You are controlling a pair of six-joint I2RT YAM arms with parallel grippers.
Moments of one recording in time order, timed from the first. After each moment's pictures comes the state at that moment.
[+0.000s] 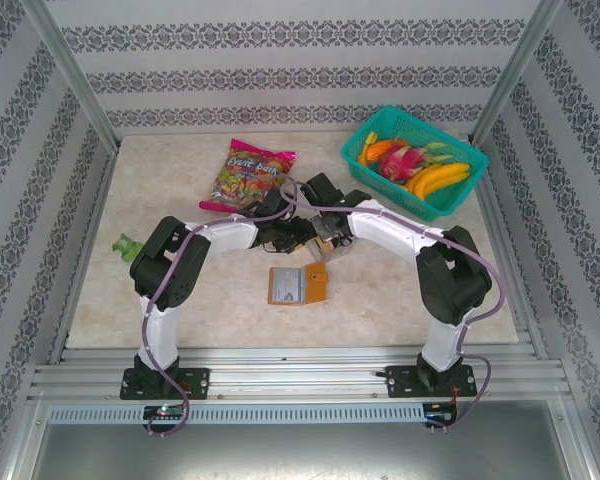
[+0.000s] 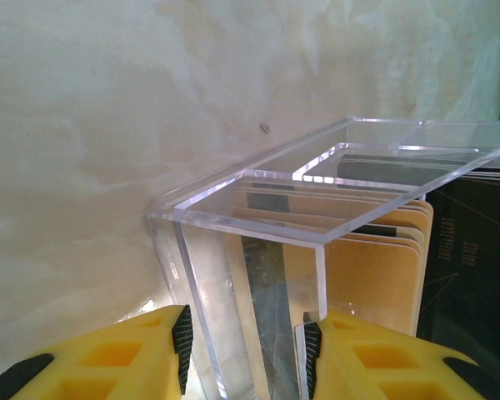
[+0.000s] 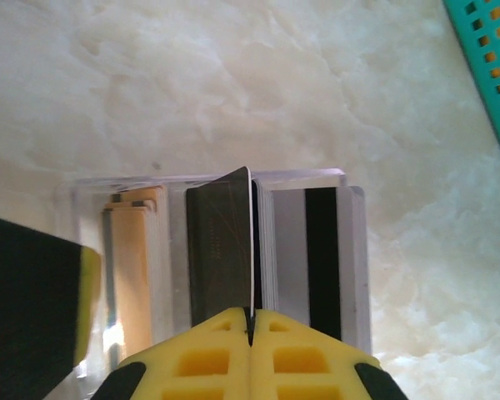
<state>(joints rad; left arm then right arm) -0.55 2.01 1.26 -0.16 0.35 -1.02 0.62 1.82 1.36 -0.69 0.32 0.13</state>
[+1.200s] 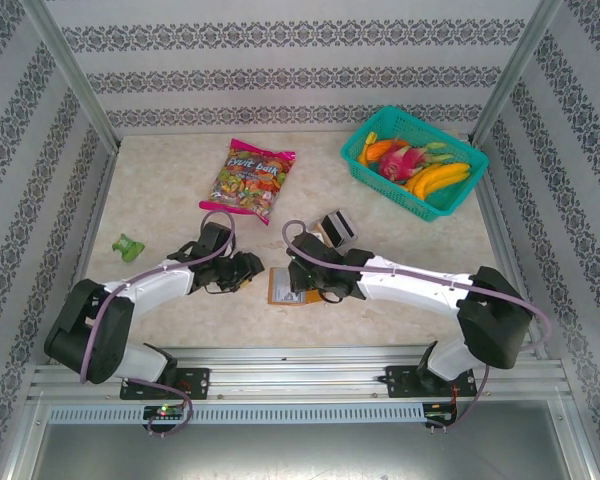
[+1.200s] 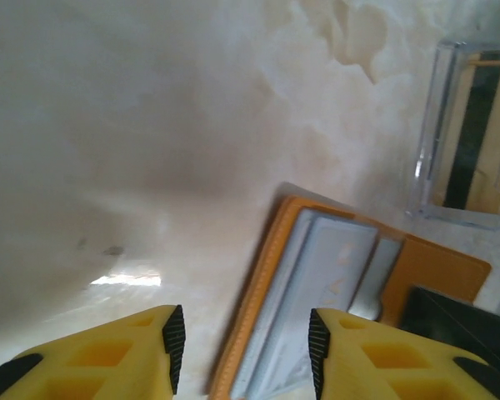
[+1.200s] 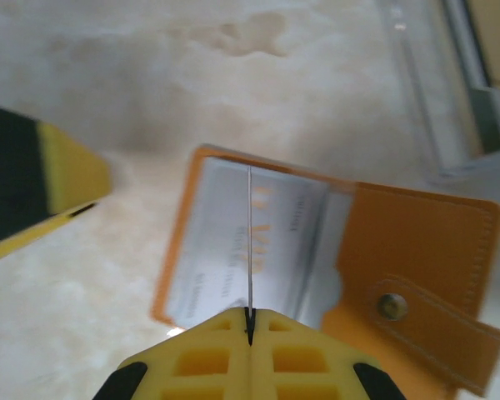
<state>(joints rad) -0.40 1.41 0.63 -0.19 0.39 -0.99 0.95 1.52 0.97 -0.46 0.14 0.79</state>
